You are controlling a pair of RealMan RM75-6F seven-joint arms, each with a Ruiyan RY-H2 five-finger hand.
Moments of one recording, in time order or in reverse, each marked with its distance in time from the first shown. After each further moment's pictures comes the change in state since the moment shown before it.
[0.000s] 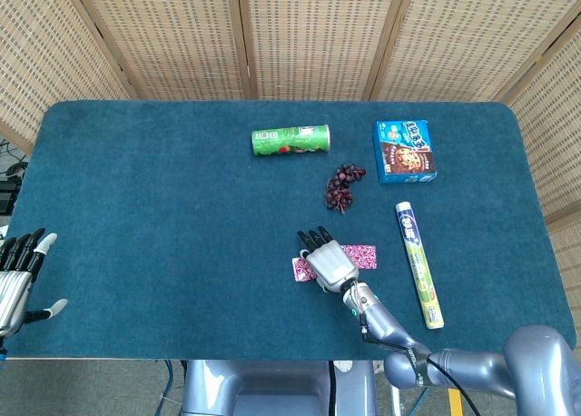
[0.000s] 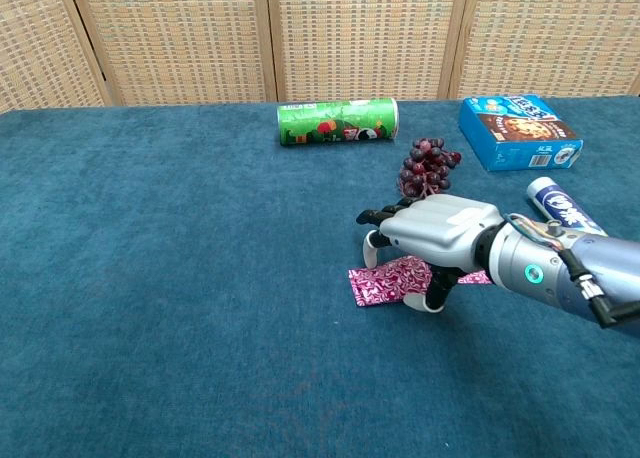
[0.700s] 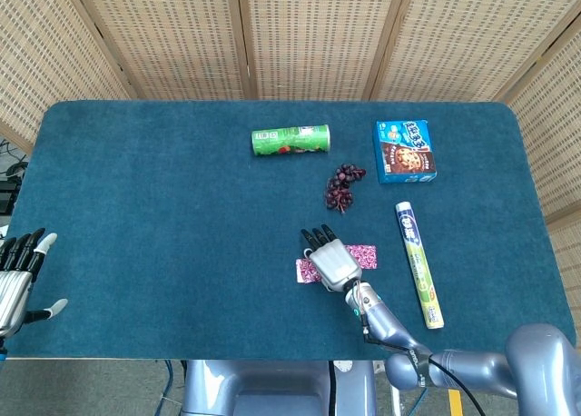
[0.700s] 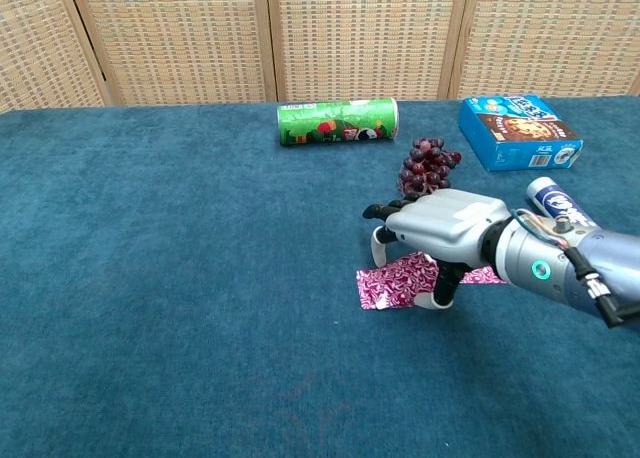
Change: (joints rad) left arm 0.000 0.001 0.000 -0.001 0.000 0.000 0.000; right arm 0.009 0.011 -0.013 -0.026 0.029 0.041 -0.019
